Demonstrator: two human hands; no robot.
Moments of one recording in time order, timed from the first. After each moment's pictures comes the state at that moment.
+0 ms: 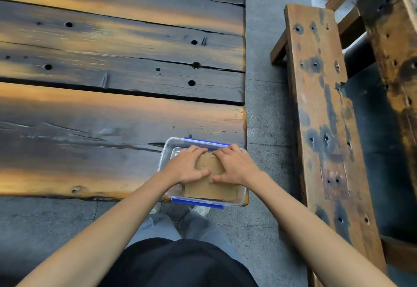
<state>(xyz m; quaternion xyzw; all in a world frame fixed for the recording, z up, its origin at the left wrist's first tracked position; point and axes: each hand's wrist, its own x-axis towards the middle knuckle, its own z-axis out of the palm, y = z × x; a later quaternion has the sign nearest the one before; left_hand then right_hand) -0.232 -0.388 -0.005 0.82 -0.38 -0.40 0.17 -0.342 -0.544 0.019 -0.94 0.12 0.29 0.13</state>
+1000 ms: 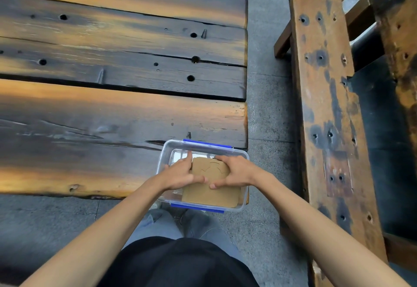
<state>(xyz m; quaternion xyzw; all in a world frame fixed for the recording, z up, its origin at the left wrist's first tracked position) -0.236 -0.375 -0.016 0.77 -0.26 -0.56 0.17 -0.353 -0.562 0.000 -0.86 0.18 0.38 0.29</state>
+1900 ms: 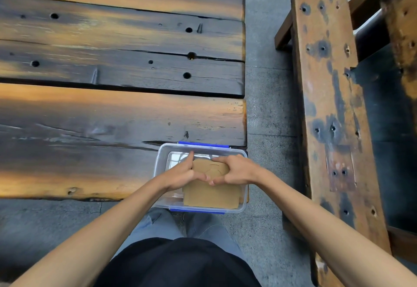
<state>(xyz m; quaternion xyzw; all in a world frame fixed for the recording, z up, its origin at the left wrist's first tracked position) -0.240 -0.385 -0.007 0.71 -0.15 -0.64 0.26 -0.351 -0.569 0.001 -0.85 0.18 0.39 0.31</state>
